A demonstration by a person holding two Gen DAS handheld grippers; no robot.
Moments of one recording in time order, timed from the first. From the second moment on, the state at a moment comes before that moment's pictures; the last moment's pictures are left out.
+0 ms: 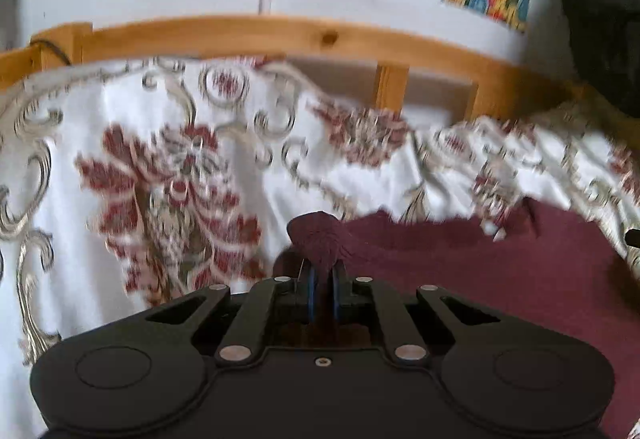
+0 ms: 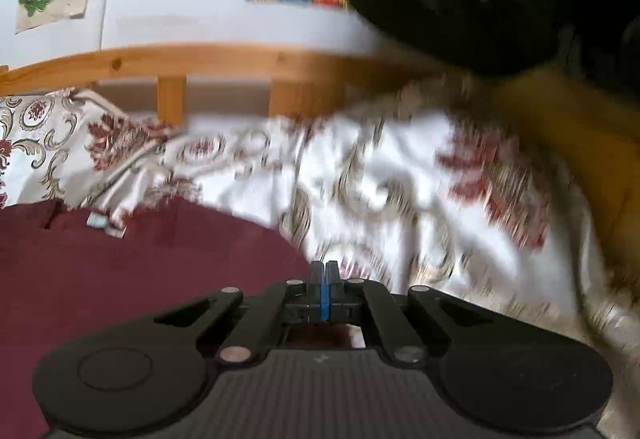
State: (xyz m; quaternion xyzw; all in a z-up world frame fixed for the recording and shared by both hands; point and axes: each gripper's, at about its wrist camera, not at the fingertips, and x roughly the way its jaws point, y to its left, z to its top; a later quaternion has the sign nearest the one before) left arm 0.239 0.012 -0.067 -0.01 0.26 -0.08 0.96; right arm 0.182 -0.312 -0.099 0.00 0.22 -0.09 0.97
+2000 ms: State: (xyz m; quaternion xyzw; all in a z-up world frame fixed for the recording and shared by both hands) left arm 0.189 0.081 -0.041 -0.12 0.37 0.03 0.92; right arm 0.128 -0.308 -0.094 0.06 0.26 -0.03 0.96
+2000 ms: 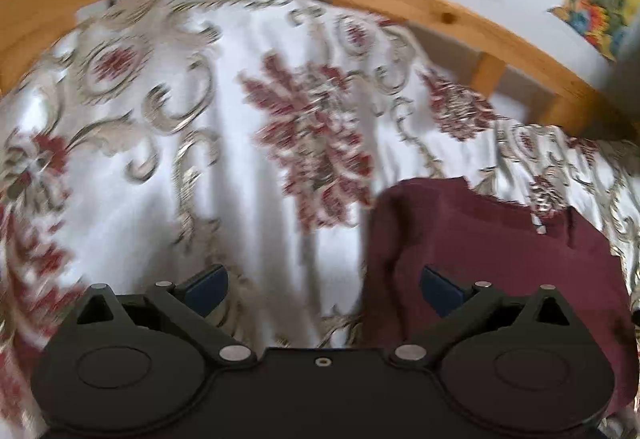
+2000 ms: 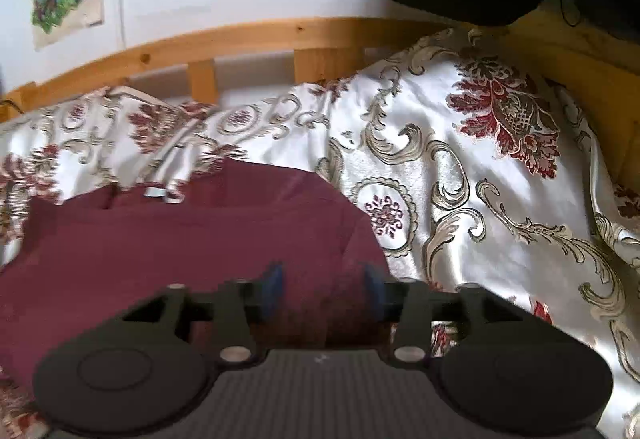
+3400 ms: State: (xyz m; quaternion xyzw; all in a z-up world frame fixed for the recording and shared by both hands) left arm 0.156 0.044 -0.065 -0.13 0.45 -0.03 0.88; right arm 0.111 -0.315 -0.104 0.14 0.29 -0.06 0.95
